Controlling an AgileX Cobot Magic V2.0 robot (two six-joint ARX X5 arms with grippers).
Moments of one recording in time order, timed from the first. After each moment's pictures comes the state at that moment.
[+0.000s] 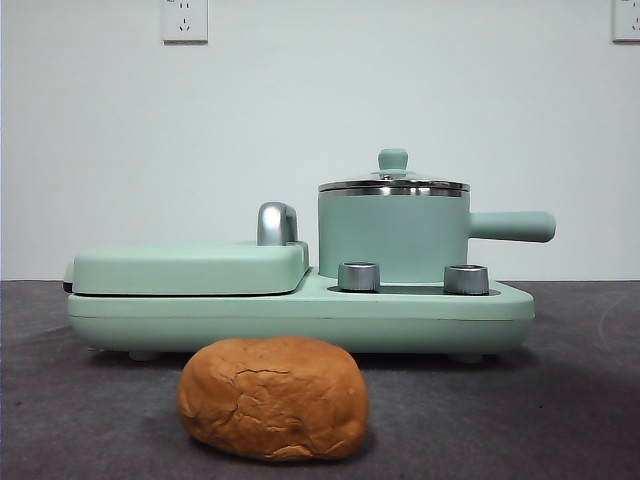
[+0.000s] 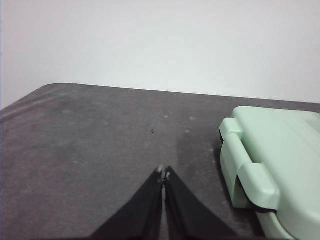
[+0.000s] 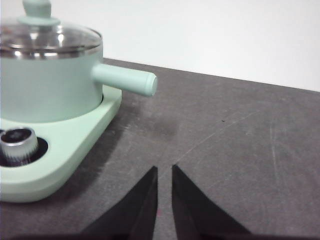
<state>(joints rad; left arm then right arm) -0.06 0.02 0.03 -0.03 -0.10 -0.09 0.09 0.00 0.02 -0.10 -0.05 -0.06</state>
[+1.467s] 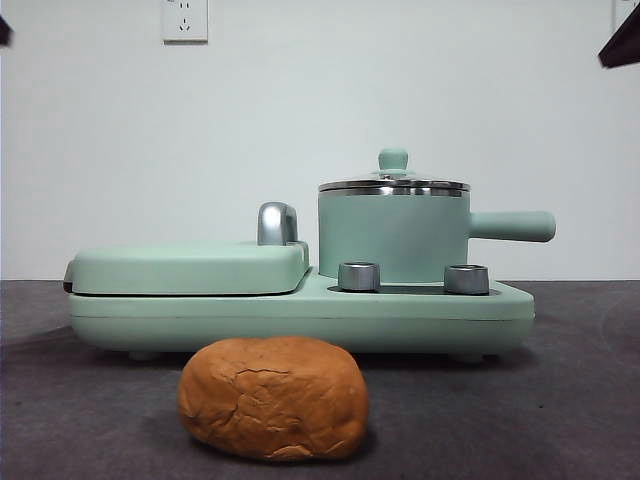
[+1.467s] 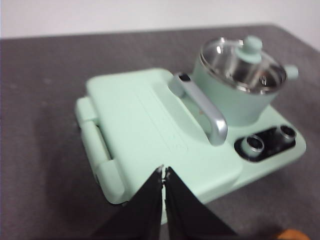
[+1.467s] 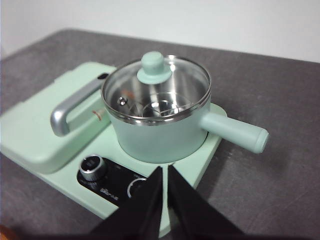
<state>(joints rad) -0.09 0.70 0.75 -0.47 0.43 0.03 0.10 0.70 0.62 -0.26 -0.46 -0.03</state>
